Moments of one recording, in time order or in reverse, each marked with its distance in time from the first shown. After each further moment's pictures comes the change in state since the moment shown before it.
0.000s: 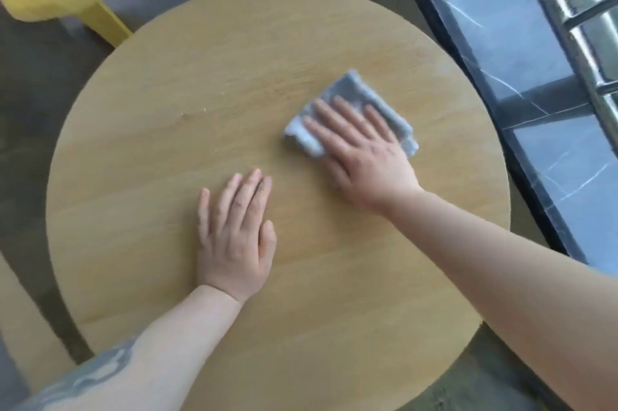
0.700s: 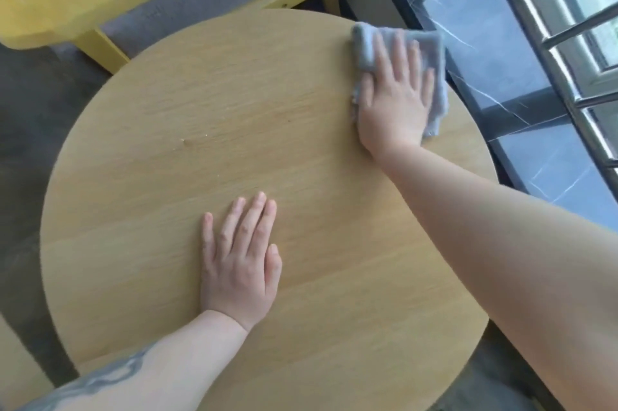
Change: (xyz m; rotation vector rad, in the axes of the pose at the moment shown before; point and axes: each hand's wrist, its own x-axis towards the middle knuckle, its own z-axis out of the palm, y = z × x) left_hand -0.001 -0.007 0.002 -0.017 -0.009 0.040; right_hand 0.079 0.036 -0.020 0.073 0.106 0.697
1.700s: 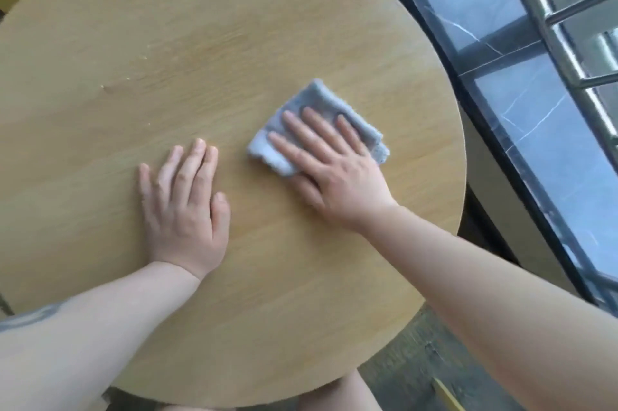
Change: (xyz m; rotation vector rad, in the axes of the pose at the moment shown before) left_hand -0.001 0.001 0.003 0.047 0.077 0.024; right_hand -0.158 0.049 0.006 -0.072 -0.143 -0.563
